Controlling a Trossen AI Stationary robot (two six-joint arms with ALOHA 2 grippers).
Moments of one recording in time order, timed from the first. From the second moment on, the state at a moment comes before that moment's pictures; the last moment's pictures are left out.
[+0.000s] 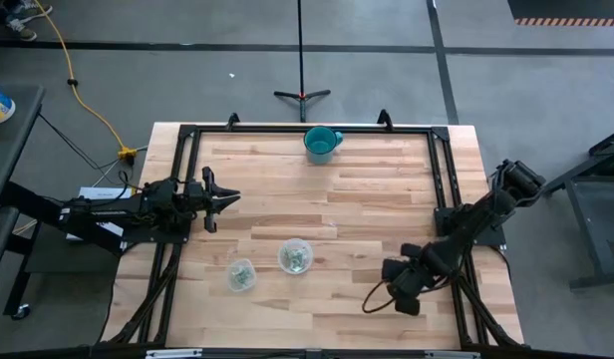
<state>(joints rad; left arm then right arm) 0.05 0.01 0.01 0.06 -0.12 0.02 0.72 1.51 0.90 -0.81 -0.02 0.98</state>
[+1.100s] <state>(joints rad) 0.05 0.01 0.01 0.06 -0.12 0.02 0.84 1.51 0.89 -1.02 0.03 0.99</state>
